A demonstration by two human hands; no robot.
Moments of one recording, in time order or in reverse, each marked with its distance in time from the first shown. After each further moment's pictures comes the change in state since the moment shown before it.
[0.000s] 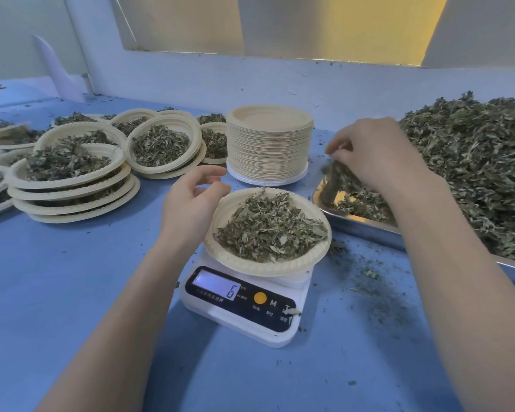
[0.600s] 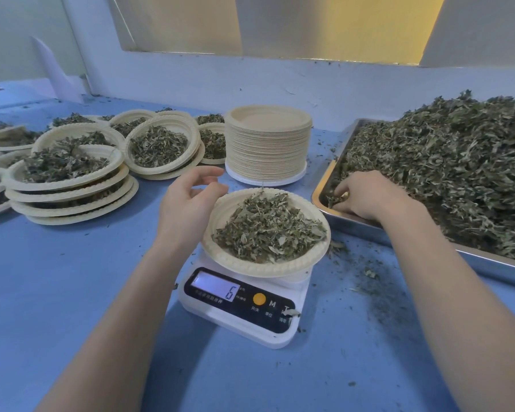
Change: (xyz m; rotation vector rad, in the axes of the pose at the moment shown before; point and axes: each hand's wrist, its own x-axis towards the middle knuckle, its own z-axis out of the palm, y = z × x) left_hand -0.001 0.001 -0.001 0.003 0.004 -0.007; right_hand -0.003 0.038 0.046 -0.133 -0.433 0.202
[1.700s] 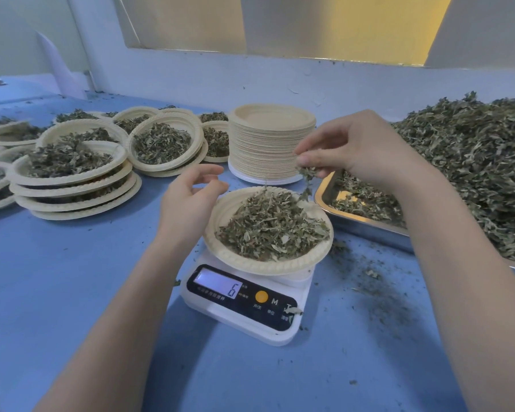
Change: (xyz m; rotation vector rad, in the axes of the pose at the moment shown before) left_hand 0.000 0.001 -0.003 -0.004 0.026 -0.037; right_hand -0.042 -0.042 -0.051 0.775 0.132 -0.456
